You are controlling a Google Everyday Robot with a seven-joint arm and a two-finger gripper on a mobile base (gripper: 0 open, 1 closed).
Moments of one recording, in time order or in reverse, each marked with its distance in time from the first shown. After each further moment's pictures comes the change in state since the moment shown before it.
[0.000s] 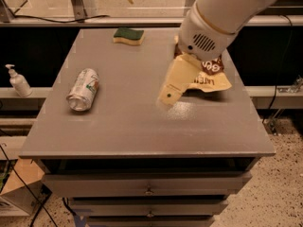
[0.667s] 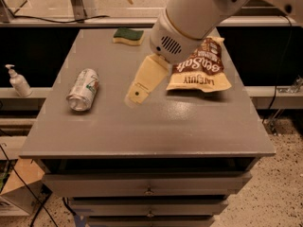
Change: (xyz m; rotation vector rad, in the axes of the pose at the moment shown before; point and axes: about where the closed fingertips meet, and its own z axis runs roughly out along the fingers) arm -0.049 0.012 0.028 -0.026 -0.081 0.057
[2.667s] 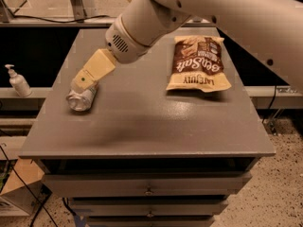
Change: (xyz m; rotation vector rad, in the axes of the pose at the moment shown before) arm -0.093 0.006 0.076 -0.167 -0.195 0.160
